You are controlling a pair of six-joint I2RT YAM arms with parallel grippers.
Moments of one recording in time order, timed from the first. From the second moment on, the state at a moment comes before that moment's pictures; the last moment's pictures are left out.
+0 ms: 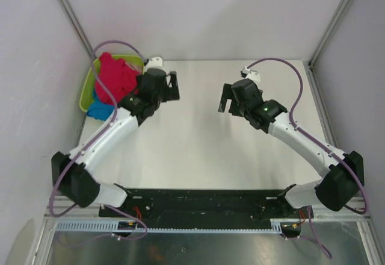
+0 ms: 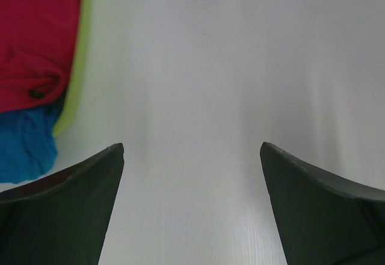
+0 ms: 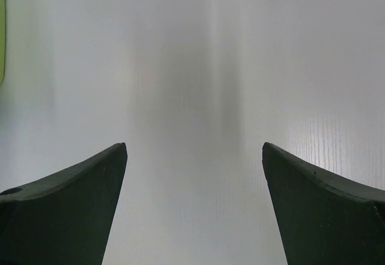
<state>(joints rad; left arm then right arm) -0.57 1.35 1.26 -0.44 -0.41 -0.36 0.64 1.38 1.24 -0.54 0.37 0.62</state>
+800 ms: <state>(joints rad) 0.02 2.06 1.76 -0.41 -0.49 -0.38 0.64 1.38 1.24 -0.54 0.30 0.55</state>
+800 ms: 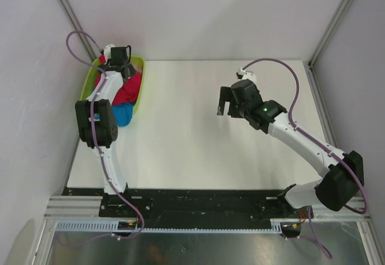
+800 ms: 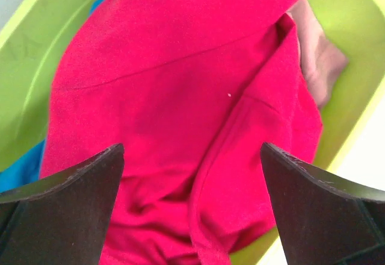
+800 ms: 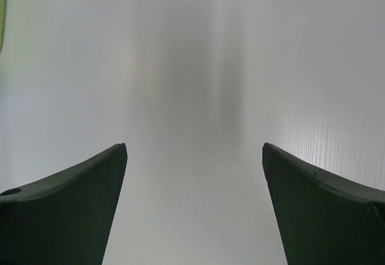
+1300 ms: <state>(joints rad) 0.07 2.18 1.84 -0.38 -0.42 -0.37 0.63 1.40 1.20 -0.53 0.29 0.52</state>
